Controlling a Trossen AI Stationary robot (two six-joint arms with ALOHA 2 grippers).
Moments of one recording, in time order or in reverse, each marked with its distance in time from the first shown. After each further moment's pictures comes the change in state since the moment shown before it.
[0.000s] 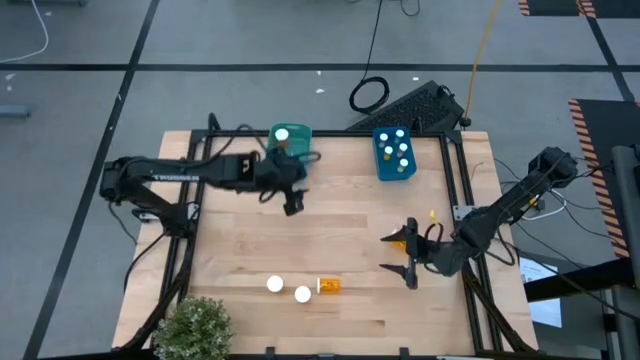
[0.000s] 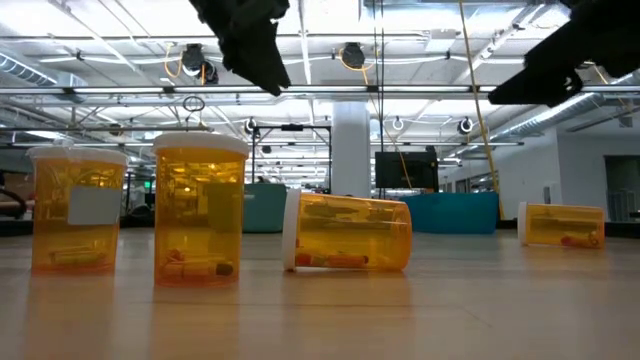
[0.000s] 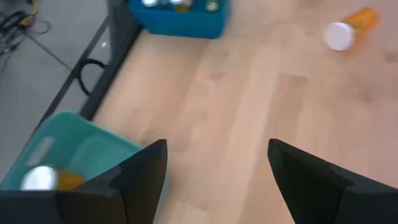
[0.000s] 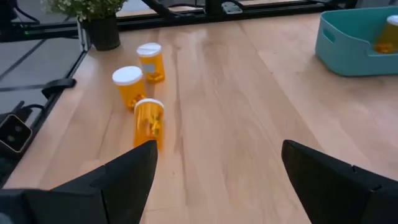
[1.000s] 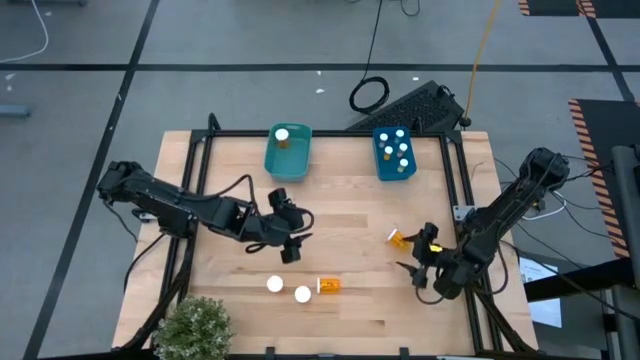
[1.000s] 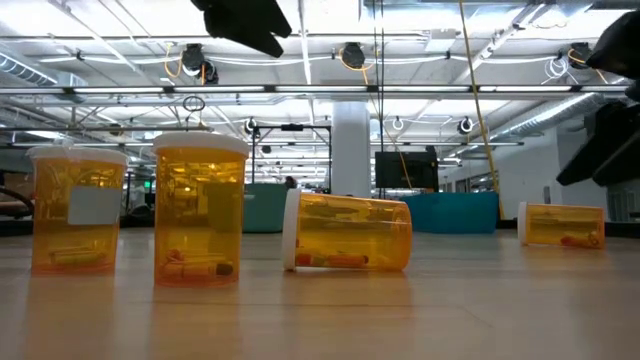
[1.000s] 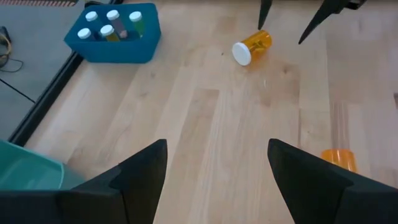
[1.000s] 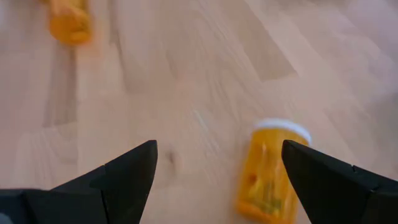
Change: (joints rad) left arm -0.391 0.009 -0.060 0.116 -0.203 -0.198; right arm 0.202 0.129 0.013 -0.534 0.139 0.535
